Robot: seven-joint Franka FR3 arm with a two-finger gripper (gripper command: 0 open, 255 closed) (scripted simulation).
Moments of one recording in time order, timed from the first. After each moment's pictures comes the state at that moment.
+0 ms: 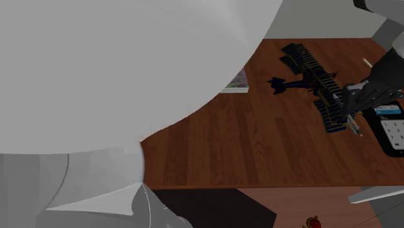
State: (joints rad) arm -0.05 0.00 -0.45 -1.93 0.04 1.86 -1.09
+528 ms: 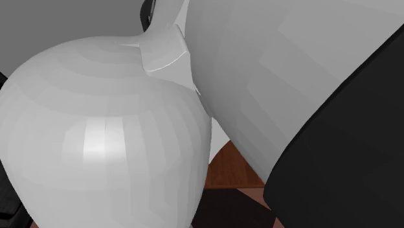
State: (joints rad) arm -0.18 0.27 -0.51 -1.62 0.16 1.78 -1.29
